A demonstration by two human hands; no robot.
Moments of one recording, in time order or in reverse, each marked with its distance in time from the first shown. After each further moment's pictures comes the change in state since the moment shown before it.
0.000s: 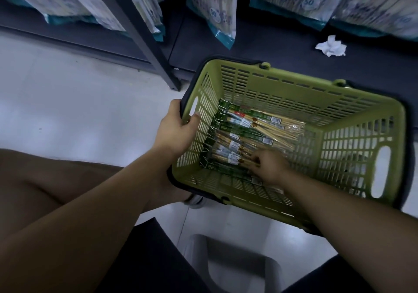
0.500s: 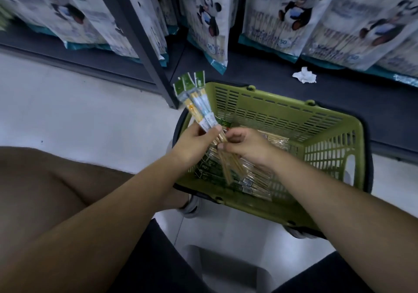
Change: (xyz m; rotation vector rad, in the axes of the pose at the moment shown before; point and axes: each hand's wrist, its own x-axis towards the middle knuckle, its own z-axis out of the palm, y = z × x) left_hand -0.038 0.044 0.009 -0.319 -0.263 -0.023; right_hand -0.037 -0.097 -0.103 0.878 0.008 -0.181
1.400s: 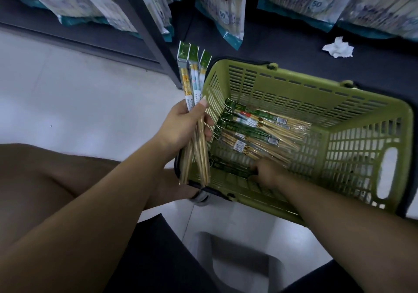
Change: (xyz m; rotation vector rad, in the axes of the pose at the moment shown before) left_hand 0.017 0.000 -0.035 -0.144 0.041 -0.047; right_hand 0.016 0.150 0.009 -0.895 -0.248 0.345
